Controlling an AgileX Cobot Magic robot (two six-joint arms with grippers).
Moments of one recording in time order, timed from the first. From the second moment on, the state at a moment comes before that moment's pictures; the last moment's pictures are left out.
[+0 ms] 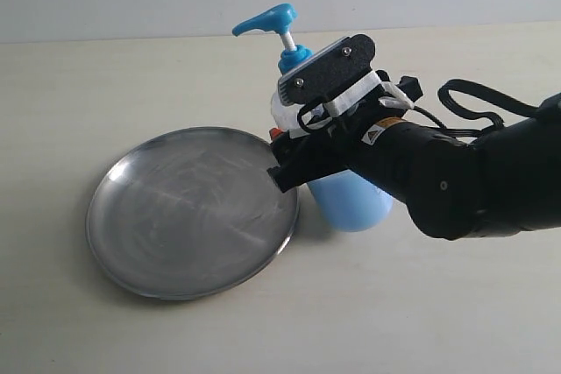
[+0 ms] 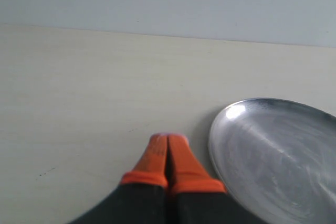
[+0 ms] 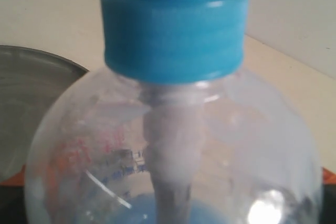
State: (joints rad) left arm -0.09 0.01 0.00 0.04 0.34 -0.13; right arm 0.79 1.73 -0.66 0.65 -0.55 -0.67
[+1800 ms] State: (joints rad) left arm -0.09 0.01 0.00 0.04 0.34 -0.13; right arm 0.79 1.73 -0.66 0.57 -0.54 -0.61
